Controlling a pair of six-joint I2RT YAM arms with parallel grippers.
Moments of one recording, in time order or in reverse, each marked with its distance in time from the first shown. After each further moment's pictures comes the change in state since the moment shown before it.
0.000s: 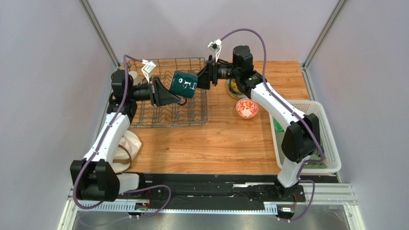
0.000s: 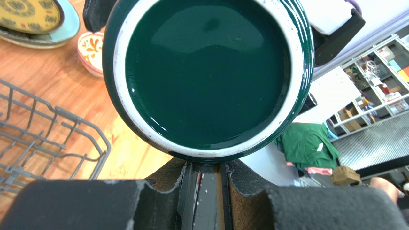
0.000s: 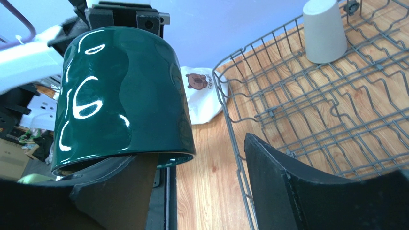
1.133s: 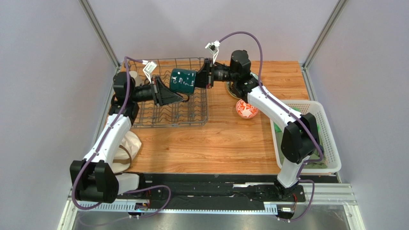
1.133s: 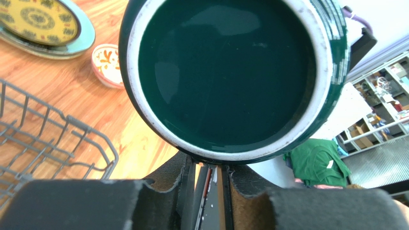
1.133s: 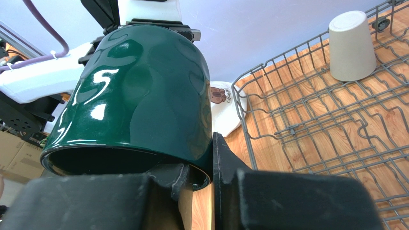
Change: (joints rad) left arm -0.034 -0.011 -0.051 0.129 -0.105 -0.076; right arm 0.046 -0.002 -0.071 0.238 -0.001 0.166
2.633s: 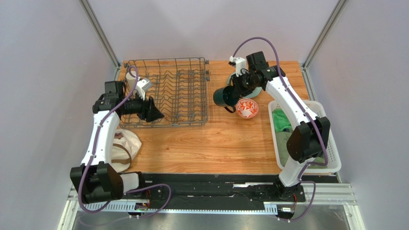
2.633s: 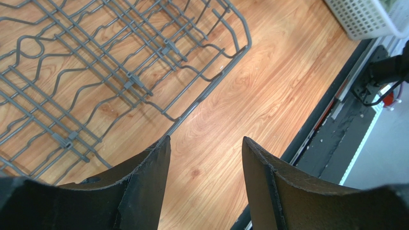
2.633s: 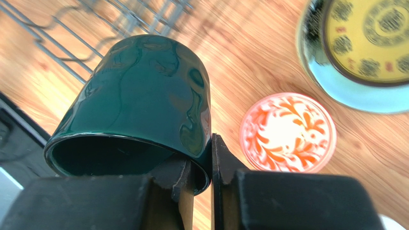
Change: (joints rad) left arm 0.222 -0.016 0.146 -1.123 -0.329 1.121; right arm -0.216 -0.041 0.123 -1.168 0.580 -0.728
